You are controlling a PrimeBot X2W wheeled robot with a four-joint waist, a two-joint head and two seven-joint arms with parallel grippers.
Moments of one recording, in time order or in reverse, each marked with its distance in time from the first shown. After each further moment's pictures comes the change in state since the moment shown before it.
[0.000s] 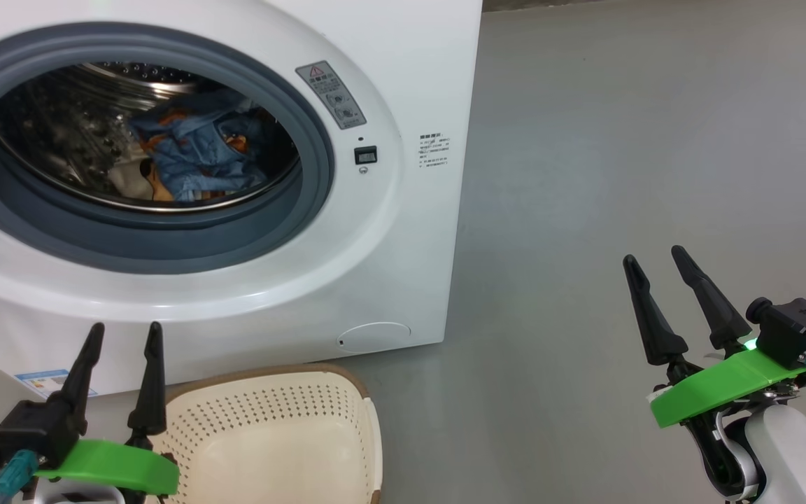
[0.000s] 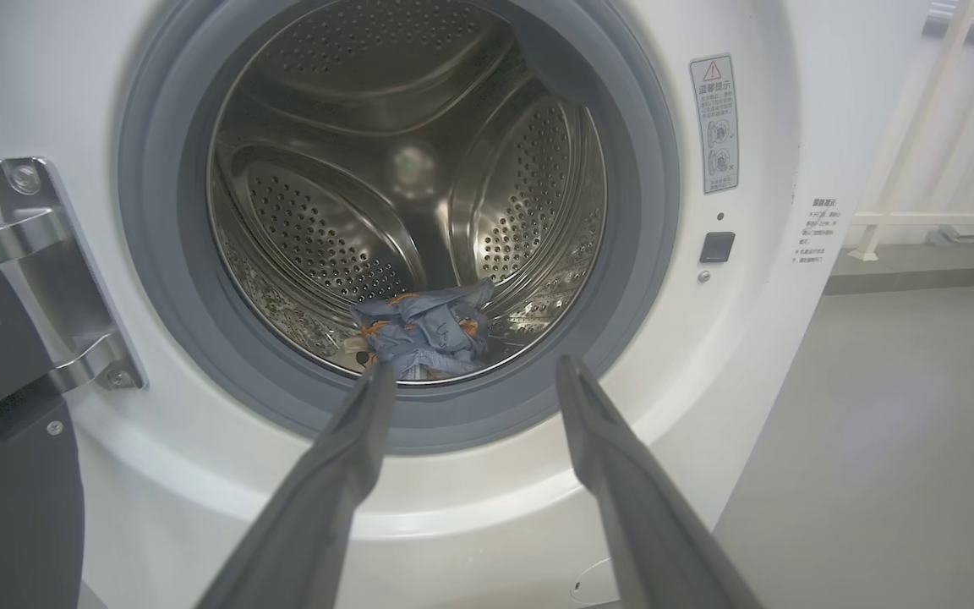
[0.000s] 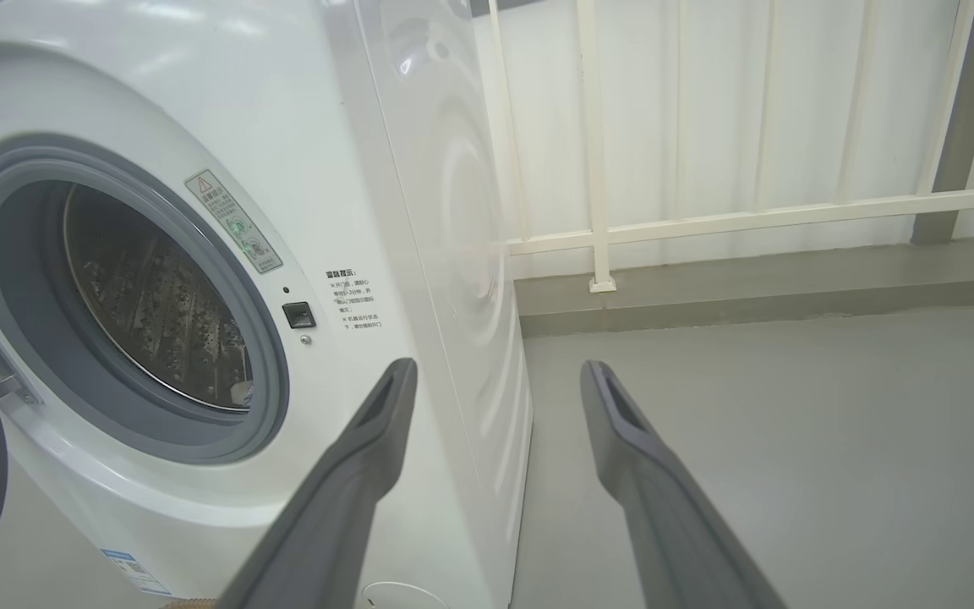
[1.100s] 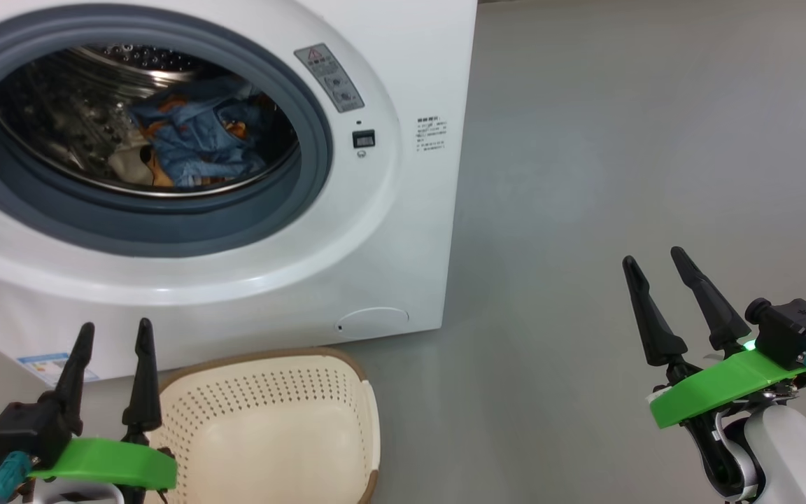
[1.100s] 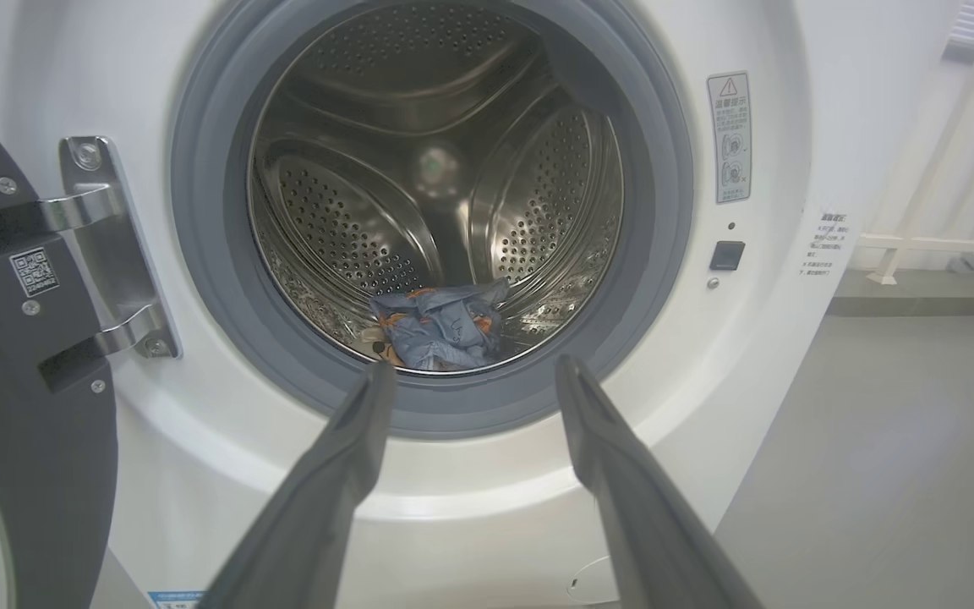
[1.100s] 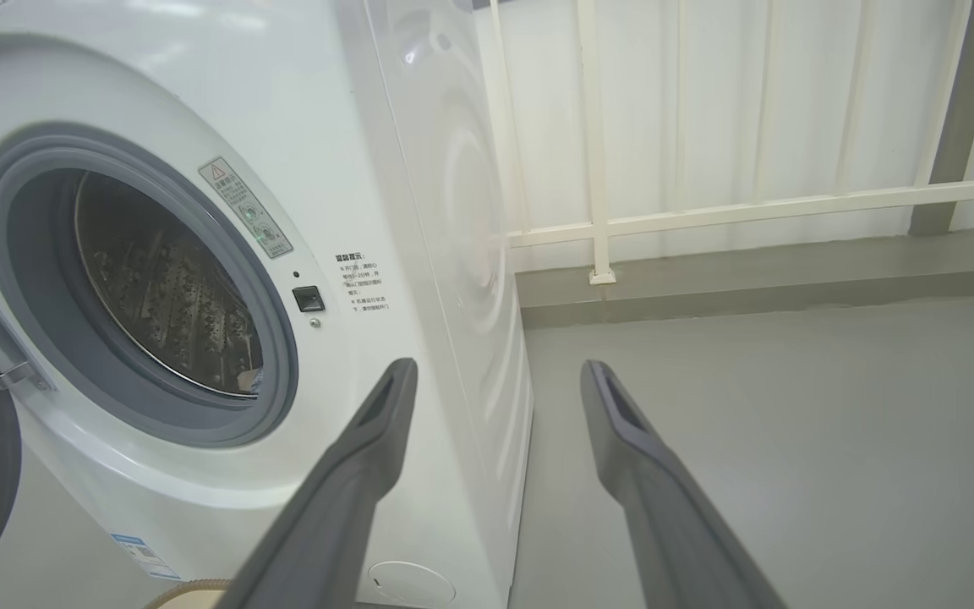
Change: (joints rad) left arm -0.004 -0.045 0.057 0.001 0.011 -0.026 0.000; right arm 0.000 0.001 0.001 0.005 0.000 0.000 0.000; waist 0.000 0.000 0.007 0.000
